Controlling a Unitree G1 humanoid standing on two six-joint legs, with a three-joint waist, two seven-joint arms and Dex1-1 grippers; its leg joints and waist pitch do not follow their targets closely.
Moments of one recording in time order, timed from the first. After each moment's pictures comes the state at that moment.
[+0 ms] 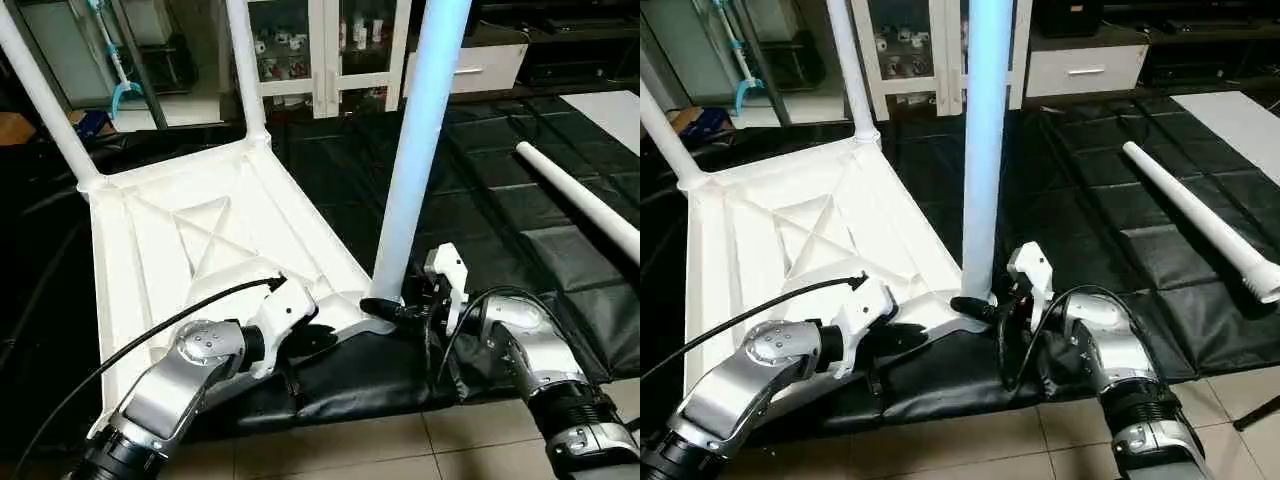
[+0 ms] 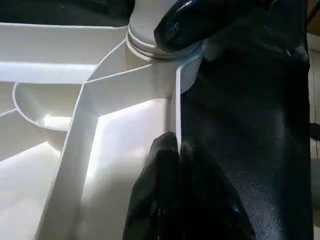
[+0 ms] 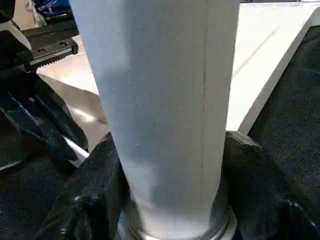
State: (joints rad) left arm -0.23 0.38 -0.37 -0.05 -0.11 0.49 -0.78; right arm -0.44 -0.30 0.08 0.65 0.23 -0.04 1.07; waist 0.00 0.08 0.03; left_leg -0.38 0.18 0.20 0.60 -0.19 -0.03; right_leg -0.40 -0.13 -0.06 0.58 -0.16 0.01
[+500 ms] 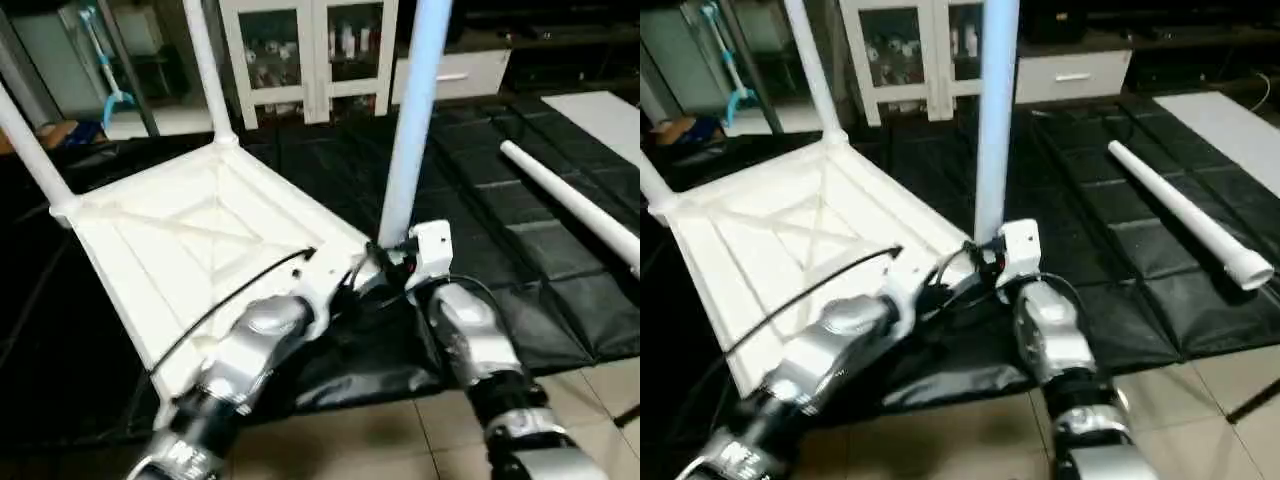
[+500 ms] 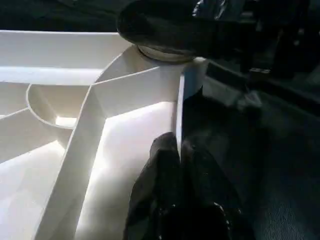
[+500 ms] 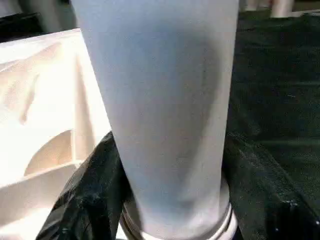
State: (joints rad) left arm -0.45 0.05 -0.33 0.32 -0.01 0.48 -0.40; right arm -0.55 -0.04 -0.04 0.79 0.12 -0.07 0.25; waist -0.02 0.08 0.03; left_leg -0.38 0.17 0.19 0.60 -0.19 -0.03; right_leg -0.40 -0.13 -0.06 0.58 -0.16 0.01
